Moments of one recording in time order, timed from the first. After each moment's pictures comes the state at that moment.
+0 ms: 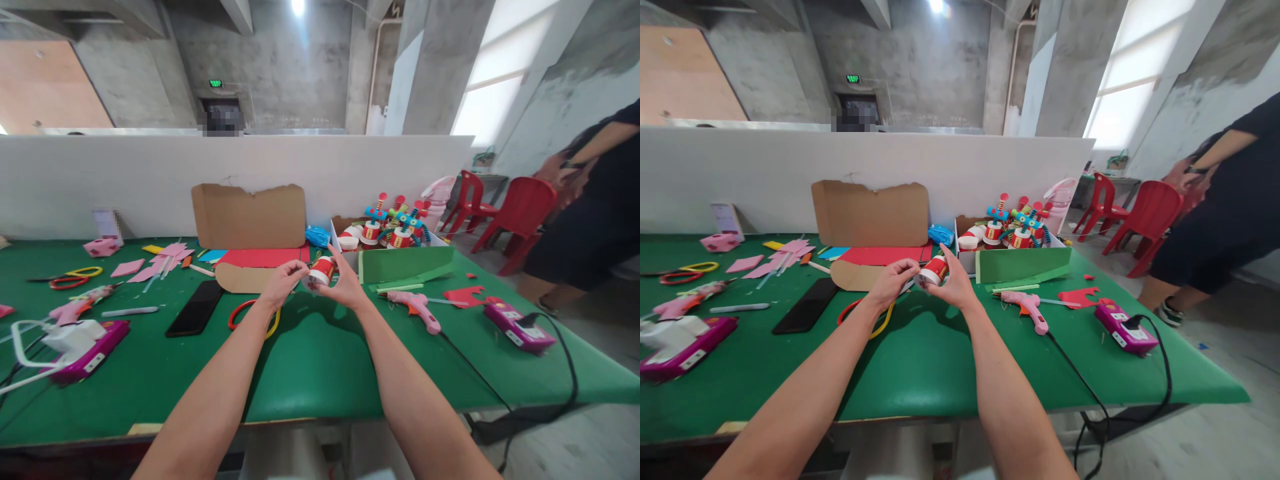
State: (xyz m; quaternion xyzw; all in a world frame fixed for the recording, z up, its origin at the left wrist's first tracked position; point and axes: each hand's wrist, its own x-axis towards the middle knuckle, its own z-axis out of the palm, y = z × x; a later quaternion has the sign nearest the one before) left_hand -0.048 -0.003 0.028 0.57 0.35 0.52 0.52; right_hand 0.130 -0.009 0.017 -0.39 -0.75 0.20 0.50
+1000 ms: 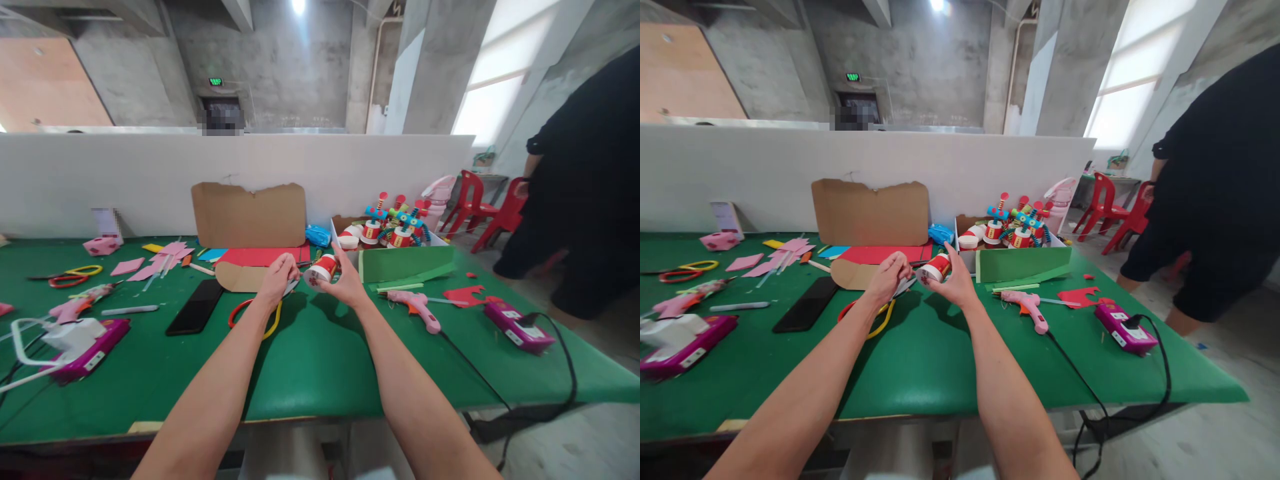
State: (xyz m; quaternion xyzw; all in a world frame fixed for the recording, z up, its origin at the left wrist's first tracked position) left_hand -0.054 -0.003 0.028 0.58 0.35 0.56 0.48; right_hand 0.130 -0.009 0.018 -0.42 -0.72 0.20 0.51
